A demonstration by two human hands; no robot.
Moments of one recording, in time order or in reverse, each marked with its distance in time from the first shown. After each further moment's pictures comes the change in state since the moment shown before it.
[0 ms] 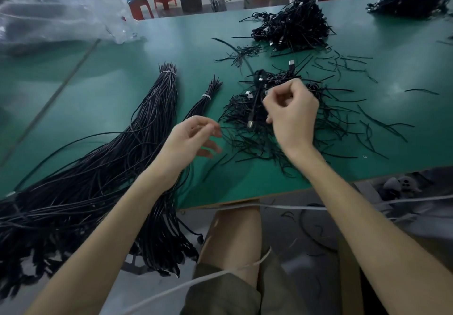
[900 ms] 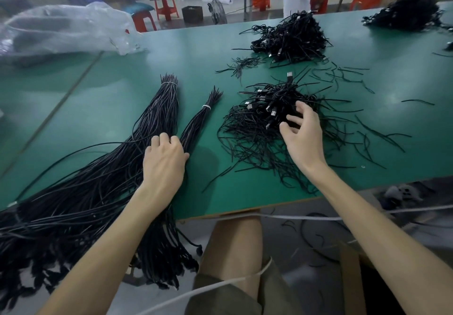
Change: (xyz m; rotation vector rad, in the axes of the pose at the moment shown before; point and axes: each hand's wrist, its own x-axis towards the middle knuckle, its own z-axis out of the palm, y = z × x) left_hand 0.000 -0.020 -0.018 1.439 0.272 -0.079; right_hand 0.003 0.056 -0.020 -0.115 -0.146 0.225
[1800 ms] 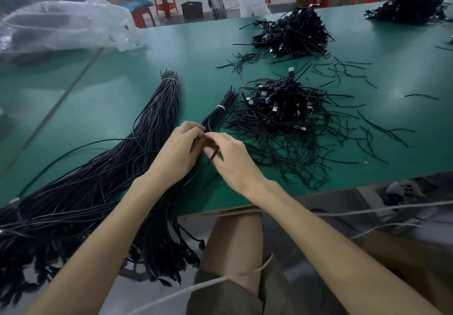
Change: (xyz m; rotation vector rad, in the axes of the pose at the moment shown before) left_hand 0.021 -0.005 0.010 -0.551 0.048 0.389; right_hand -0.066 -0.053 0.089 -0.066 -0.523 -0.231
